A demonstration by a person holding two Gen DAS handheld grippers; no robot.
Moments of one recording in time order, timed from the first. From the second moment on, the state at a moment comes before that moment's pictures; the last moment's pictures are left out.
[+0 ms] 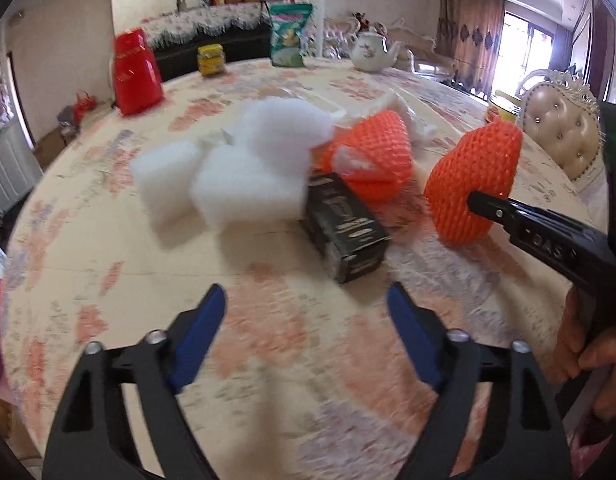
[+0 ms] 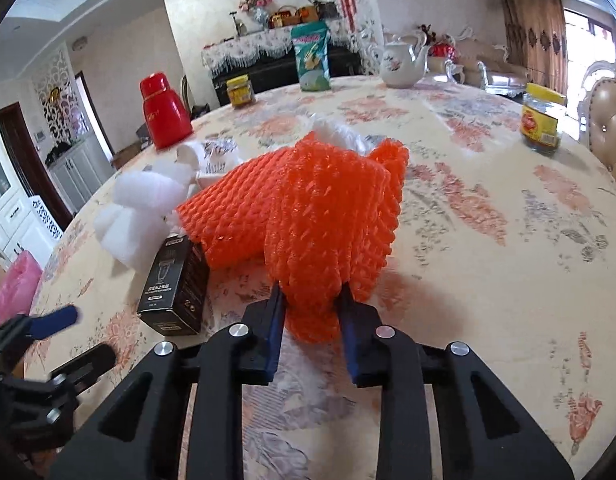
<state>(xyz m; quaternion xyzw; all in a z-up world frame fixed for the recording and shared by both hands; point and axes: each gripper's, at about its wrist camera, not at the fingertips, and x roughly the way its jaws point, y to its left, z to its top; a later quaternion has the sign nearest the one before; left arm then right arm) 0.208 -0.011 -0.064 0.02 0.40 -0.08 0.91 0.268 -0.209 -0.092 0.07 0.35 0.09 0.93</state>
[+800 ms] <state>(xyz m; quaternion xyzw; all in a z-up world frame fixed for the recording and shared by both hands) 0.215 -0.048 -0.080 -0.02 0.43 -0.12 0.90 0.220 -0.229 -0.075 0.08 0.31 0.10 0.94</state>
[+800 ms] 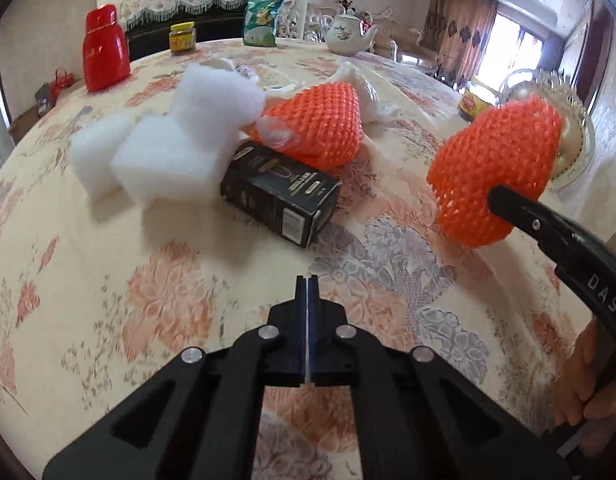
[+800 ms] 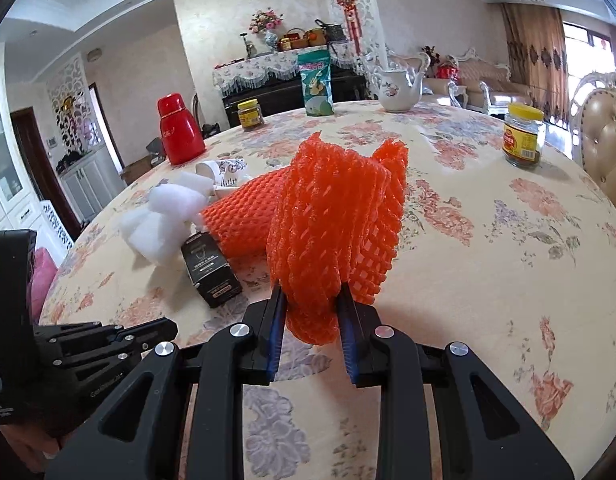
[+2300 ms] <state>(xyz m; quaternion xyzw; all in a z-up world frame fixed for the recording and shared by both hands) 0.174 0.089 -0.049 -0.07 0.33 -0.06 0.94 0.208 -0.117 -0.067 0.02 0.31 0.19 0.93</state>
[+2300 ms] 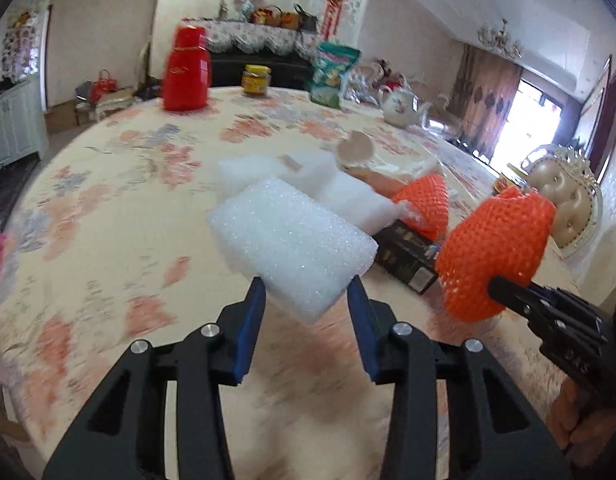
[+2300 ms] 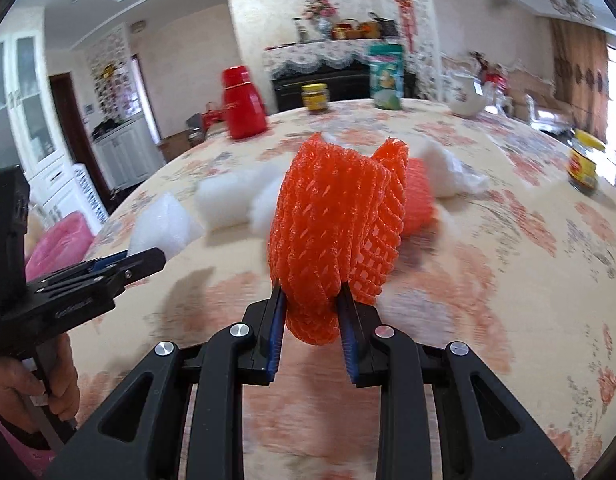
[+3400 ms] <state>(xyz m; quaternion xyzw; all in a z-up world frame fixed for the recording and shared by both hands) 0.051 0.478 -0.008 -0.17 0.24 0.24 0.93 0.232 0.349 -0.029 -0.08 0.30 0.57 0.76</state>
